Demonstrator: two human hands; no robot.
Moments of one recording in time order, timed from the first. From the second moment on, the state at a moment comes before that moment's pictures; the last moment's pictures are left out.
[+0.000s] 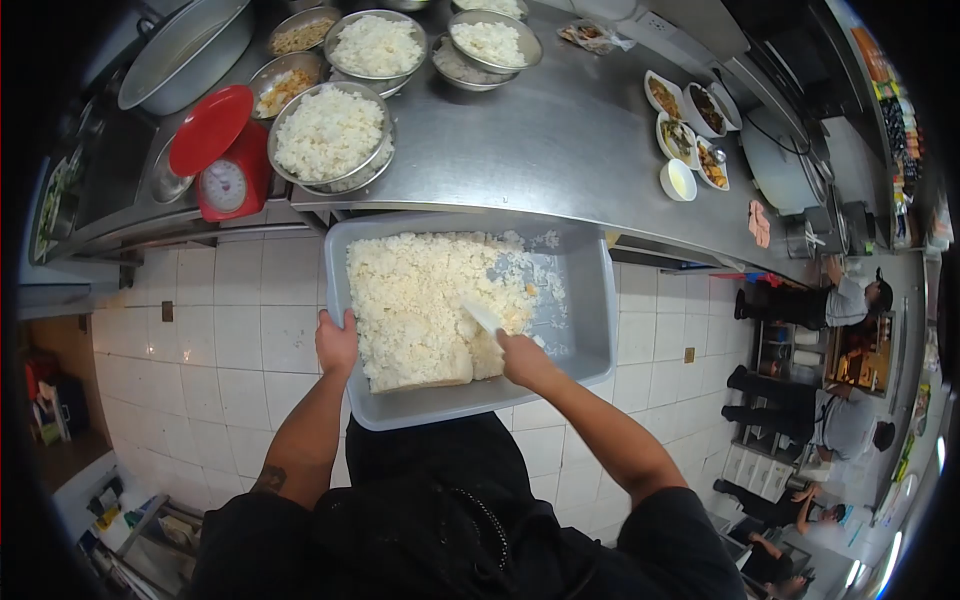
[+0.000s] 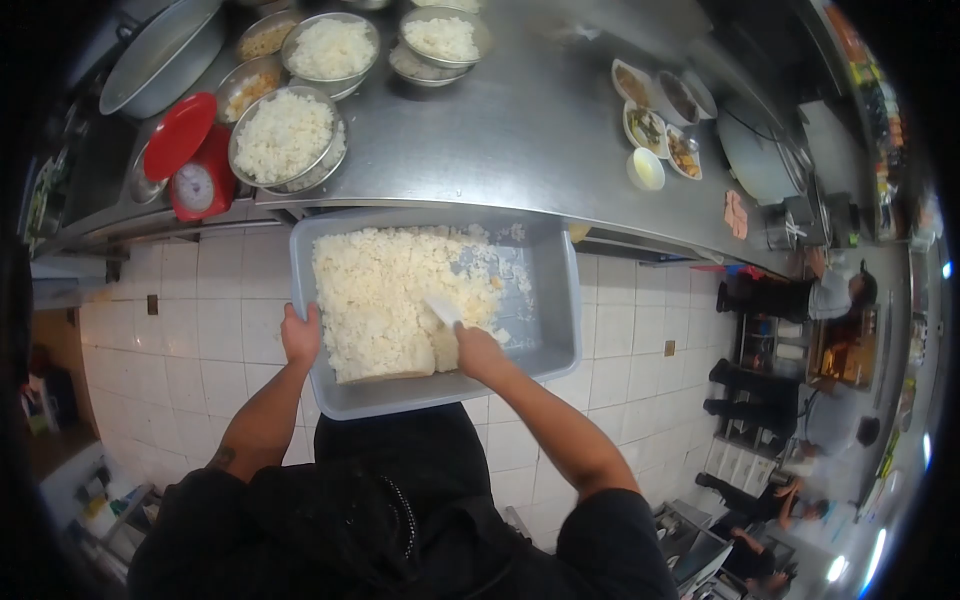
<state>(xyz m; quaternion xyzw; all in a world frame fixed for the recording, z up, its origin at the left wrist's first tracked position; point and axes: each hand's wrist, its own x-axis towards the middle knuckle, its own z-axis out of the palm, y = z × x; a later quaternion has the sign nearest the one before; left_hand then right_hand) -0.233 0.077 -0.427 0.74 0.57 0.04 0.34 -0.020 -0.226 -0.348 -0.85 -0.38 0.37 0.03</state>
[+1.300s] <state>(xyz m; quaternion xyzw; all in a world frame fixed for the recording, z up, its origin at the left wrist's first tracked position) -0.231 0.075 -0.419 0.74 0.58 0.05 0.34 -0.067 -0.131 -0.432 -0.85 -0.20 0.39 0.28</state>
